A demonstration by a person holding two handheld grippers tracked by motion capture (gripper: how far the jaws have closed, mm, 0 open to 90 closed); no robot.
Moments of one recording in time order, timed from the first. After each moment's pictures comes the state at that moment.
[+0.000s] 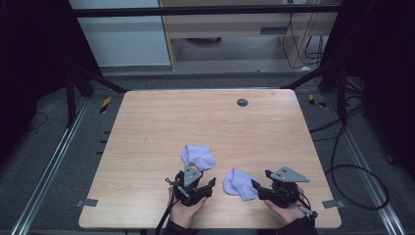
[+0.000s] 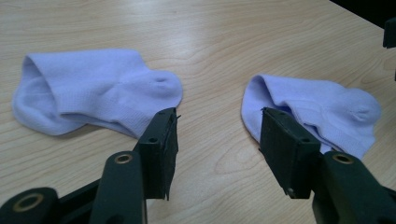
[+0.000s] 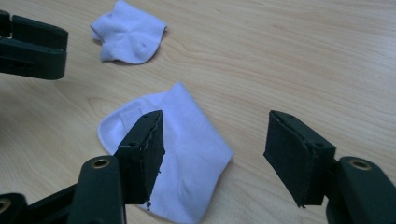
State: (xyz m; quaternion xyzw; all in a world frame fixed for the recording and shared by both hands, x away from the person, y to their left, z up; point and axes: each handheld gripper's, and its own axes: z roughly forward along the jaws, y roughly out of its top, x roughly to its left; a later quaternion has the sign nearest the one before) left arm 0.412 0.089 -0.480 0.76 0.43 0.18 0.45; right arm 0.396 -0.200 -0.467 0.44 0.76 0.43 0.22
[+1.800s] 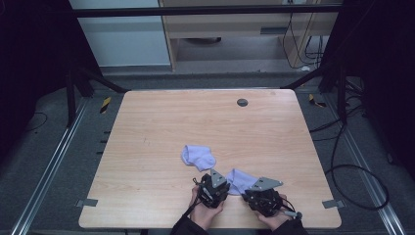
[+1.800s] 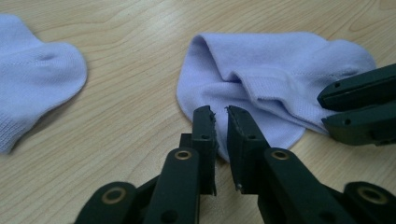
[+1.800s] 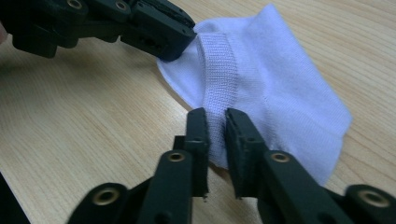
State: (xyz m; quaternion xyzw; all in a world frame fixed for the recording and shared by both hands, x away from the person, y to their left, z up) left arm 0.416 0.032 -0.505 0.82 0.39 0.14 0.39; right arm 0.391 -0.164 -0.498 0.38 0.85 0.35 0.14
